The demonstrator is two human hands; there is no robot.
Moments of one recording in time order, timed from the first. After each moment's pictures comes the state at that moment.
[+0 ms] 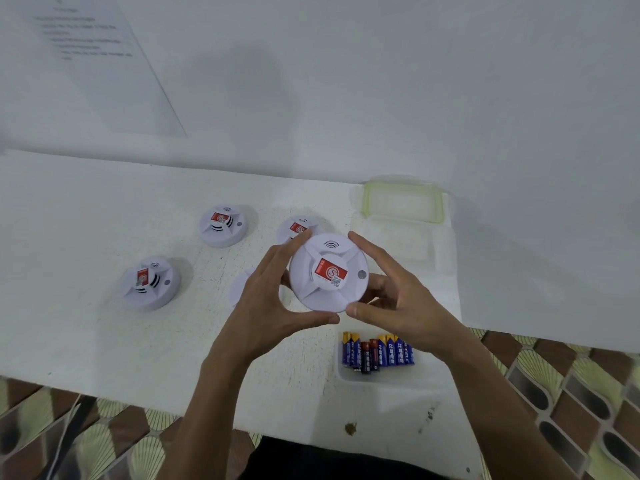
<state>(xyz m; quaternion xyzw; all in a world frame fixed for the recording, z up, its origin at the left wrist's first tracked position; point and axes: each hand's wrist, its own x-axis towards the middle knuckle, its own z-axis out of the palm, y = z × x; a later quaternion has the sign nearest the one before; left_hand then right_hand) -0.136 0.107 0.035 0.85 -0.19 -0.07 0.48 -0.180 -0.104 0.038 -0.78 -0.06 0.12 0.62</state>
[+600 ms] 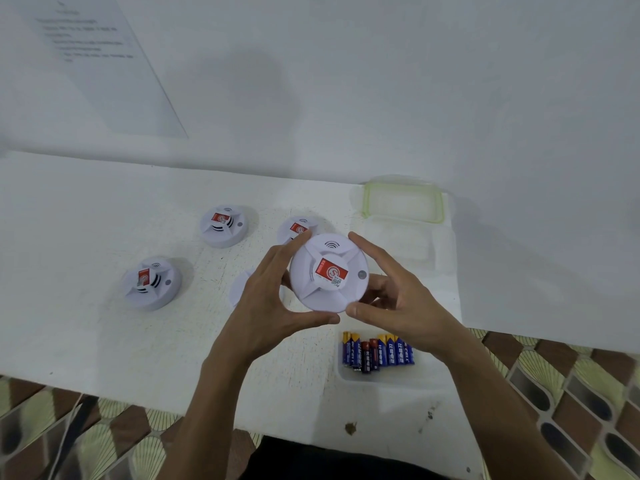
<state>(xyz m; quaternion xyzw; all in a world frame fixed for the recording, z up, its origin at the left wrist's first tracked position) -0.127 0.102 0.018 0.86 -0.17 -0.09 0.47 -0.179 -0.104 0.035 -0.78 -0.06 0.11 0.62</state>
